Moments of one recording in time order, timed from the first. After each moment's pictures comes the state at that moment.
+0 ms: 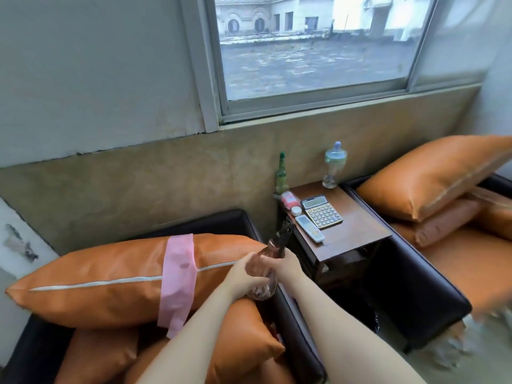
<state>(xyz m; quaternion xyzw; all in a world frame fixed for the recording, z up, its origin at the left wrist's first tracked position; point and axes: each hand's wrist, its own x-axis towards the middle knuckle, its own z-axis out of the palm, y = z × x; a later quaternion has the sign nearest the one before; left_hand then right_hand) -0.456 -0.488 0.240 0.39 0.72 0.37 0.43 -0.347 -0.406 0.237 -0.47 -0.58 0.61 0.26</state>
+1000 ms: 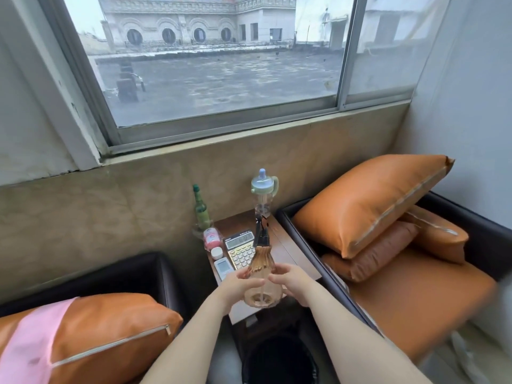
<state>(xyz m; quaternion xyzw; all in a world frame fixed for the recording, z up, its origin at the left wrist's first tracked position) -0.295 -0.184 0.234 0.31 0.64 0.40 0.58 -0.142 -0.111 0.244 -0.46 -0.55 0.68 0.14</state>
